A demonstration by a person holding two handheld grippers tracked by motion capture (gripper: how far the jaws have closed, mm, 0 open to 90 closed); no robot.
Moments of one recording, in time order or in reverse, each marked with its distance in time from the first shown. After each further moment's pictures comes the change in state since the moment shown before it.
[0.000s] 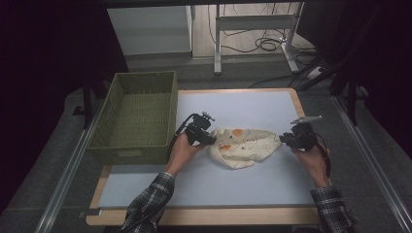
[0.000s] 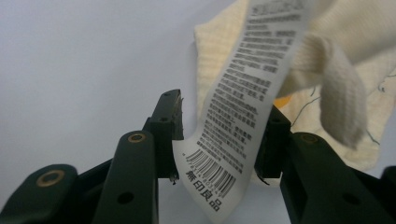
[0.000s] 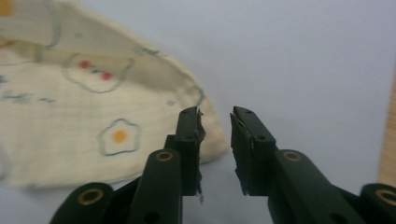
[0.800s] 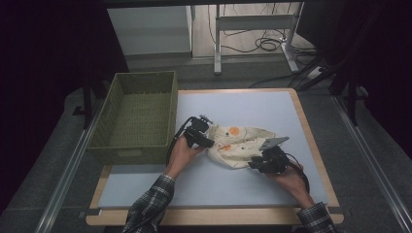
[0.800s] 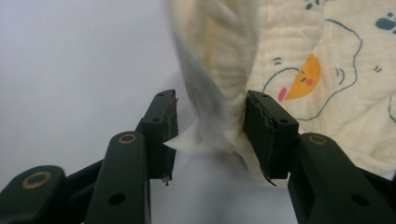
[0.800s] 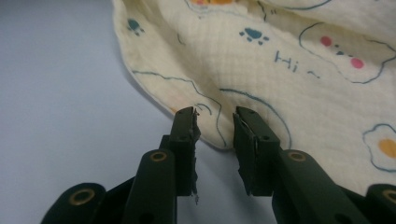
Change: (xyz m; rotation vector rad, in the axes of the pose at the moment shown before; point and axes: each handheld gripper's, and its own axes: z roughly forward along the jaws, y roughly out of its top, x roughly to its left) left arm 0.003 -0.010 0.011 0.028 0.019 -0.043; right arm 0.105 -0.022 0.019 0.049 0.294 -0.243
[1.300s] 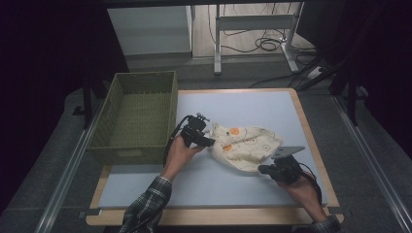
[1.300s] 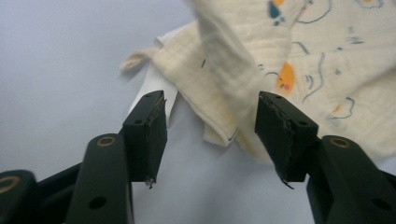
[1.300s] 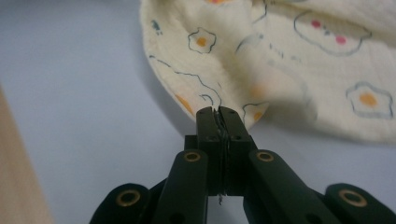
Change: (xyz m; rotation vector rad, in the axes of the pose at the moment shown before) left arm -0.003 -0.003 -0.023 -0.065 -0.036 -0.016; right arm 0.015 -0.028 -0.043 -0.049 -0.004 0.020
